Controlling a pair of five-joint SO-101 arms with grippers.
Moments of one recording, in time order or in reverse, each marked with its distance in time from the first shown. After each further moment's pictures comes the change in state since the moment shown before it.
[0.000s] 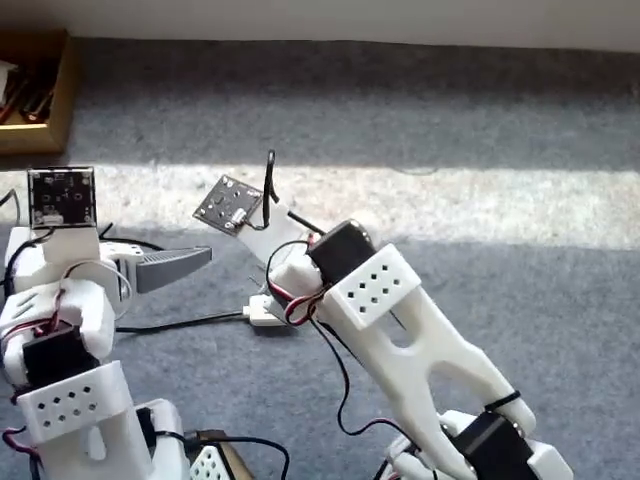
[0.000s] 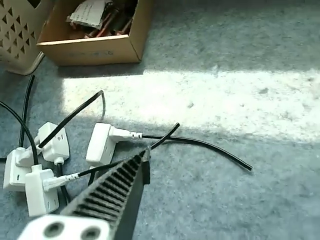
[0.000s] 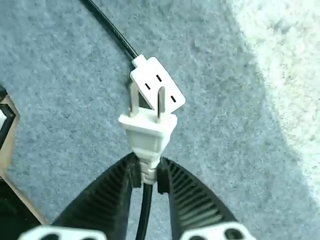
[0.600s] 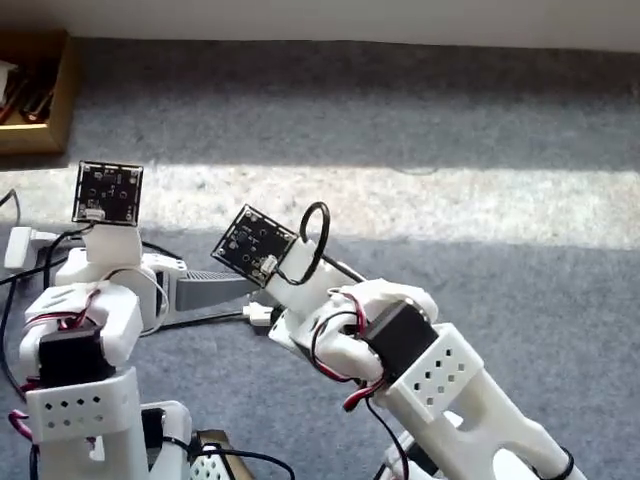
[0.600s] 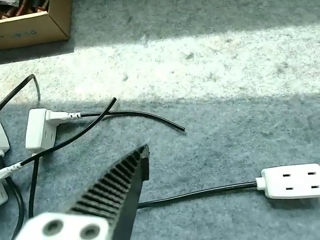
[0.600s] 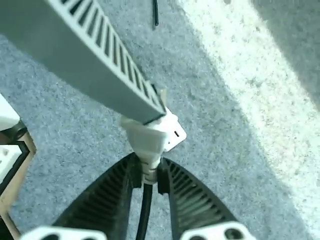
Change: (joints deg) left arm 12.6 0.0 -3.6 12.5 5.5; right arm -4.5 -25.7 17.6 -11.3 -2.2
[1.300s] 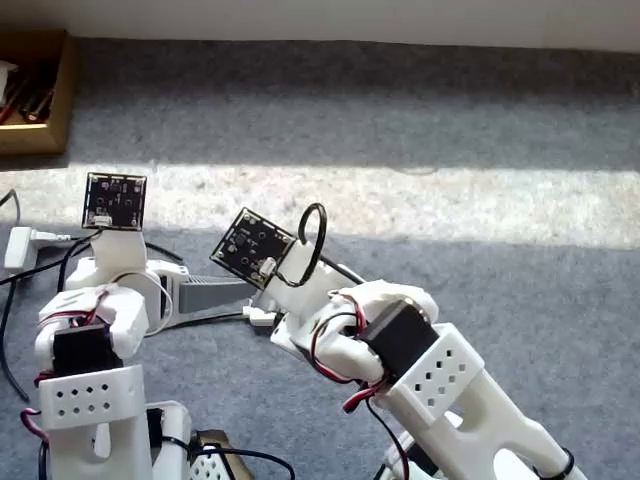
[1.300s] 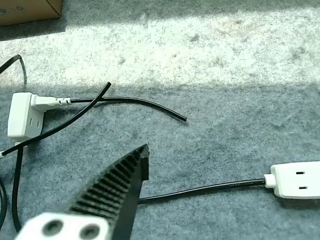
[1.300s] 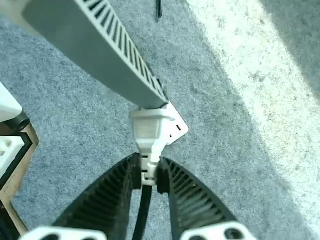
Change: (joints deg) left arm -0.1 0.0 8.9 -5.8 0.4; right arm -0.4 -0.1 -1.6 2.6 0.6
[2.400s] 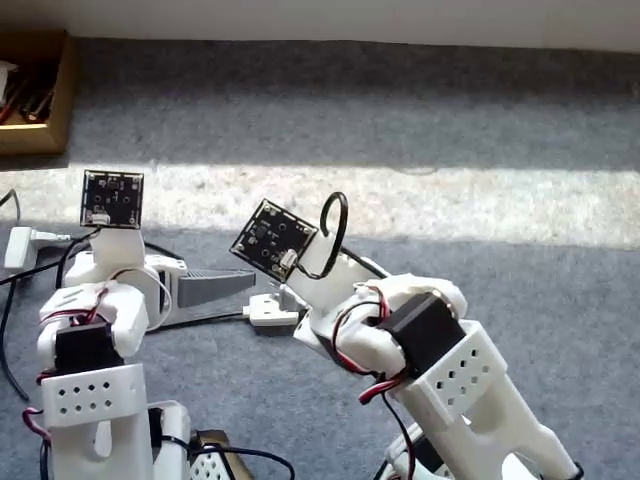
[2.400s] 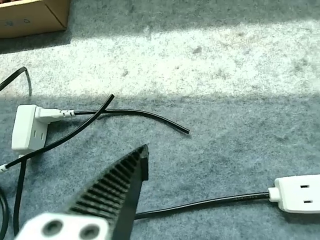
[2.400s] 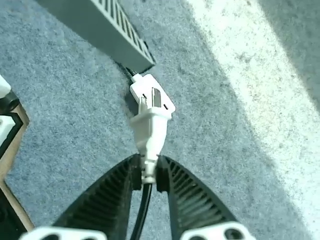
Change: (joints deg) left arm -0.9 -0.1 1.0 -4.2 -0.4; right arm 4.5 -0.1 -5.2 8.6 4.1
